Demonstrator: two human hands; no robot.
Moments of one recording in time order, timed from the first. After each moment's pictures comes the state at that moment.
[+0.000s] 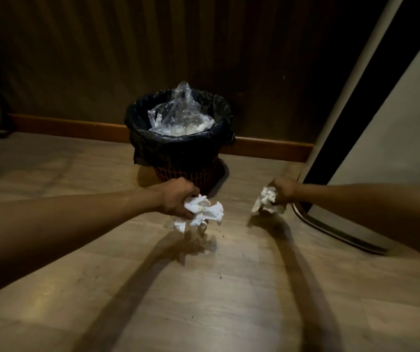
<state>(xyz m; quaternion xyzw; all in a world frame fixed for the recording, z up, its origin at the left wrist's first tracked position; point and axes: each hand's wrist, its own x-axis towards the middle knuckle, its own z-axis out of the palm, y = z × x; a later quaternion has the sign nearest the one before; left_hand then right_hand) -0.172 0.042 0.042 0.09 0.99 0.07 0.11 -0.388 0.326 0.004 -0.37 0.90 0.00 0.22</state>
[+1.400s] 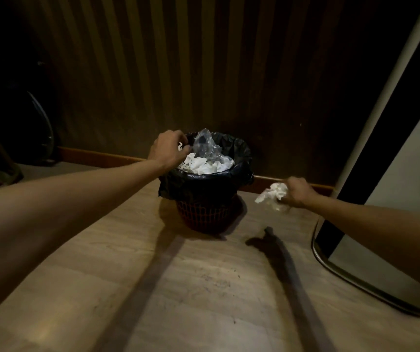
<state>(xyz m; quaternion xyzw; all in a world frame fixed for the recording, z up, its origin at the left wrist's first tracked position) -0.210 -0.034 0.172 -0.20 0.93 0.16 -0.25 -0.390 0.275 0.089 -0.29 0.95 -0.15 0.06</state>
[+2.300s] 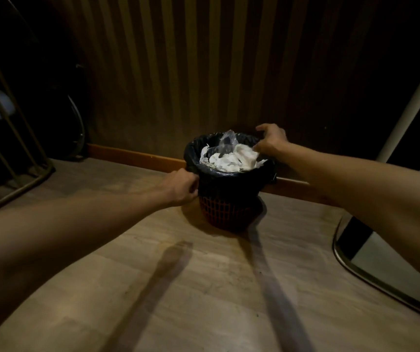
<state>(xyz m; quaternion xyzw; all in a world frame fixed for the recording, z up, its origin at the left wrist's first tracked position) -0.124 -0.049 0.122 -0.12 0.99 0.05 -0.05 -0.345 0.126 0.197 -0.27 0.89 -0.38 0.05</state>
